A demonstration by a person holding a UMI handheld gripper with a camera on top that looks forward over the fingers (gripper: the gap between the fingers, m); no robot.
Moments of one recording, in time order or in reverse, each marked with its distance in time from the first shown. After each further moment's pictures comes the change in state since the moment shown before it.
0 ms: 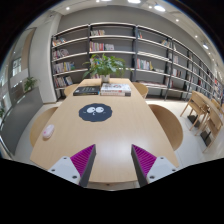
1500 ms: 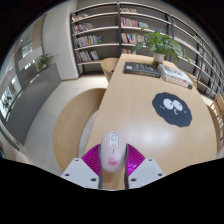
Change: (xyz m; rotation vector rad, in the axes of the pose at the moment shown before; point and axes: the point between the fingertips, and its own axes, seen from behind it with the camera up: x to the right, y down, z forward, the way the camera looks) arm -0.352 0.009 0.173 -0.260 -0.190 -0.093
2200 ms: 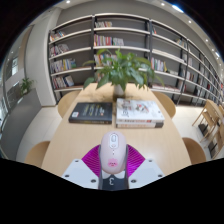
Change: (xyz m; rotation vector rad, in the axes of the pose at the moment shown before) arm 0.279 -0.235 0.039 0.222 0.154 0.072
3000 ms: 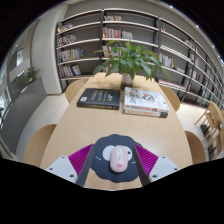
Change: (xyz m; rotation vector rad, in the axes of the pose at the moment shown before) arm -0.021 0.053 -0.035 -0.092 -0.049 -0.068
